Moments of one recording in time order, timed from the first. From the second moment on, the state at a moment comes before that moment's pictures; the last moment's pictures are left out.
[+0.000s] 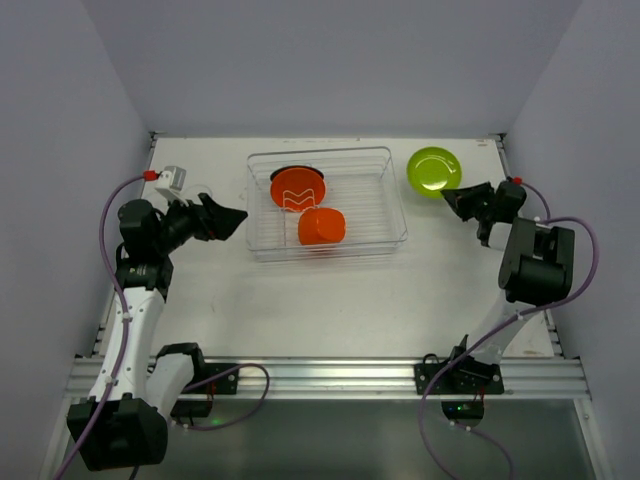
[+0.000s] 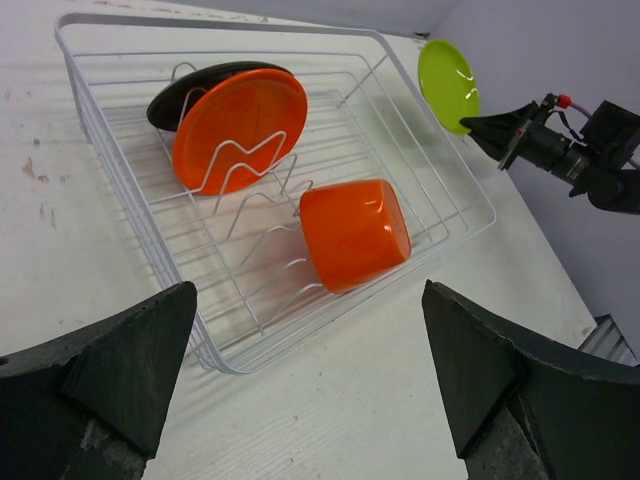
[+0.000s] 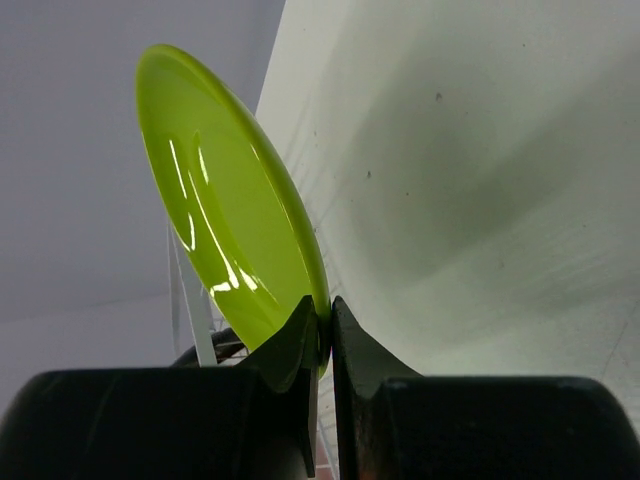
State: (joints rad) left arm 0.11 0.88 0.72 -0.07 0.72 -0.40; right arm -0.30 1.84 0.88 0.54 -0.51 1.10
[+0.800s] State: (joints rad) left arm 0.11 0.88 0.72 -0.07 0.72 -0.40; right arm -0.29 2.04 1.19 0.14 -0.46 1.08
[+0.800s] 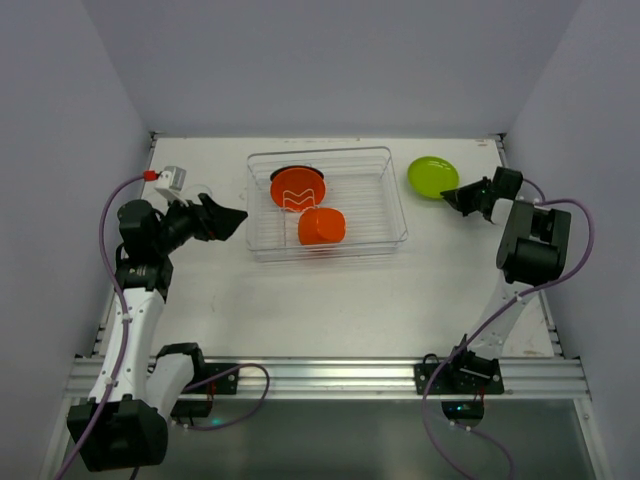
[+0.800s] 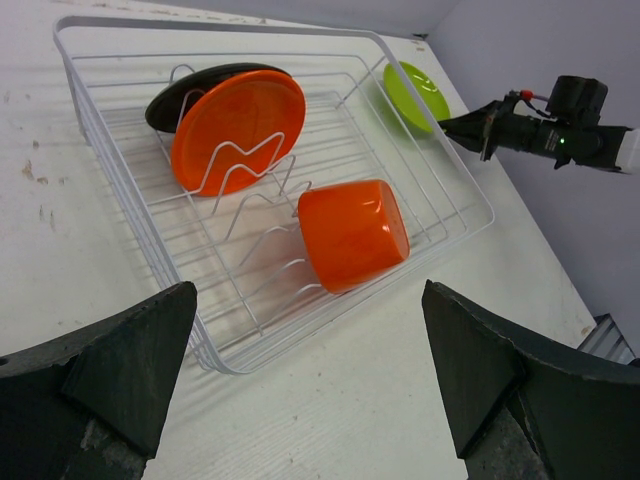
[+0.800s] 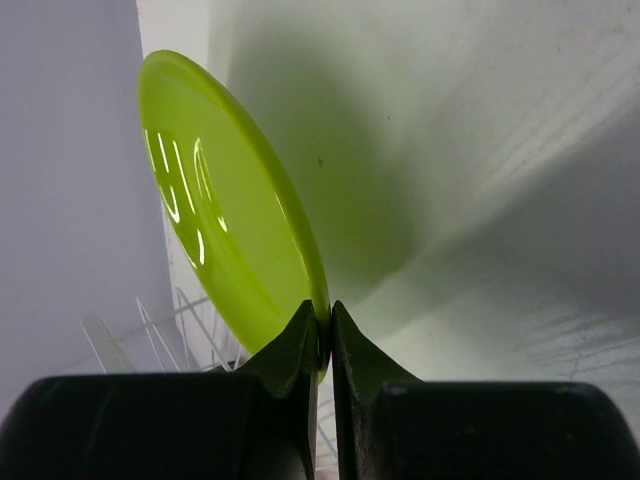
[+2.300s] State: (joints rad) left arm 0.11 0.87 0.72 -0.07 0.74 -0.41; right arm -0.25 2.16 1.47 -0.27 -0.41 0.94
